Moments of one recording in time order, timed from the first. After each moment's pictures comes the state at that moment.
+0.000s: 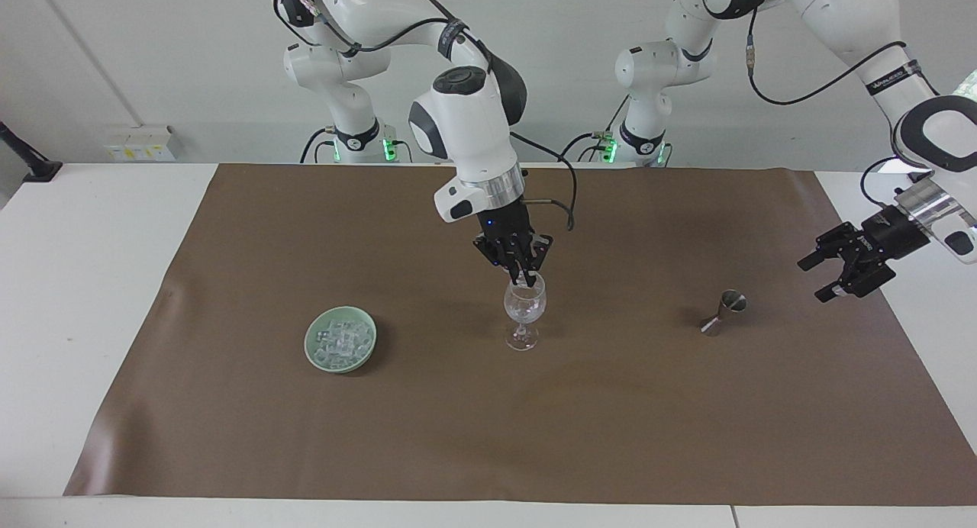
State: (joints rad) left arm 0.12 0.27 0.22 -1.59 -0.67 1.74 -0.57; right arm 0.31 0.37 0.28 -1.55 -0.03 2.31 1.03
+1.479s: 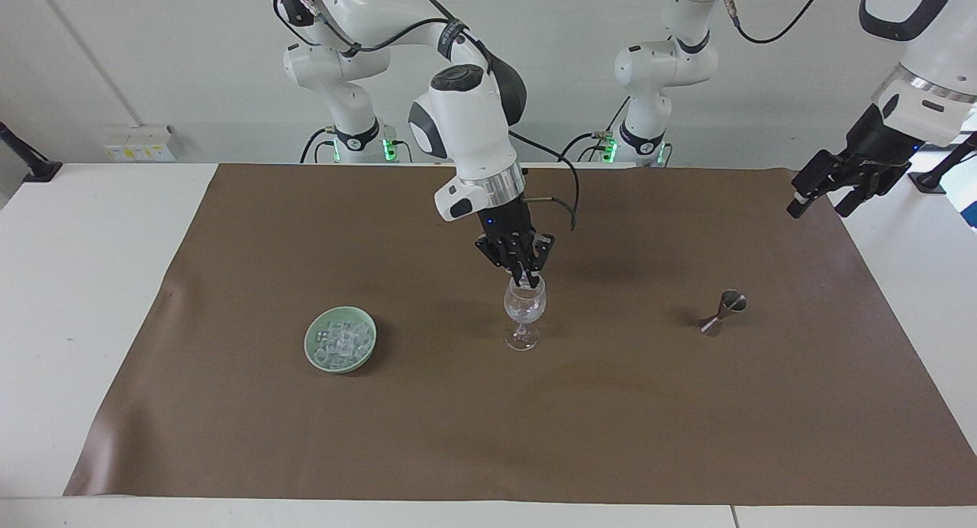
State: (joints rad) left arm 0.07 0.06 -0.03 -1.47 -0.15 1.66 -0.04; right arm 0.32 0.37 0.28 -1.56 -0.02 2.36 1.03
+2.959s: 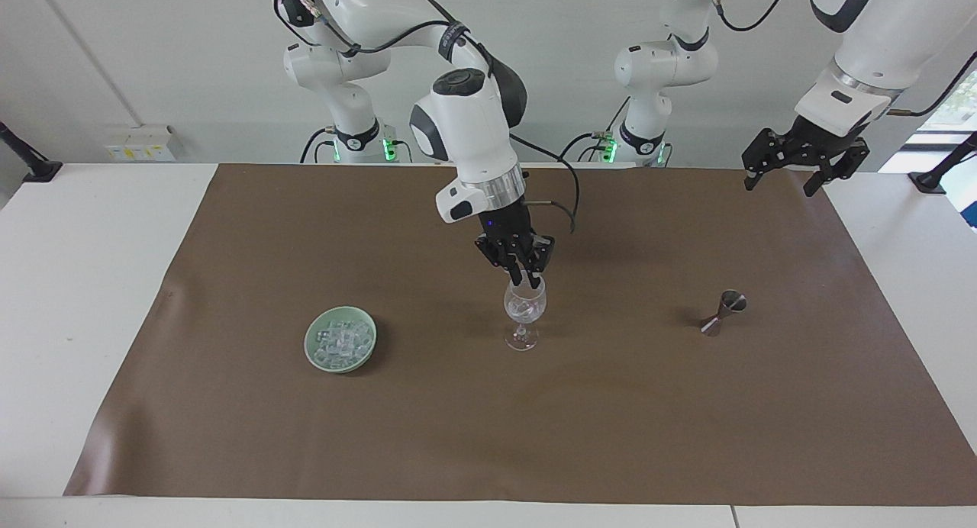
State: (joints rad) left arm 0.07 0.00 -0.12 -1.53 -0.02 1.53 0.13; right arm 0.32 0.37 0.28 -1.57 -0.02 2.35 1.06
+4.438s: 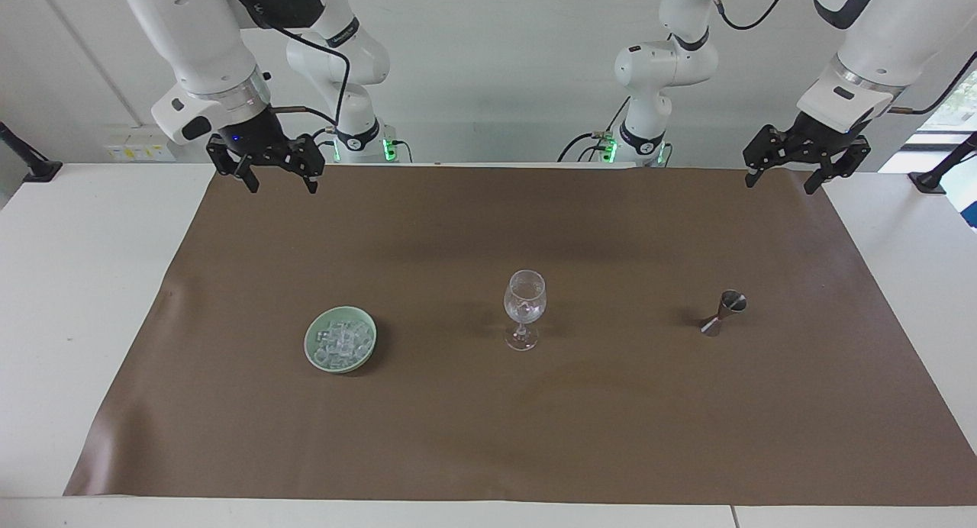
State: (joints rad) left arm 0.06 -0.01 -0.12 -1.54 -0.02 1.52 0.15; right arm -0.23 -0.01 0.27 -1.57 0.01 1.51 0.07
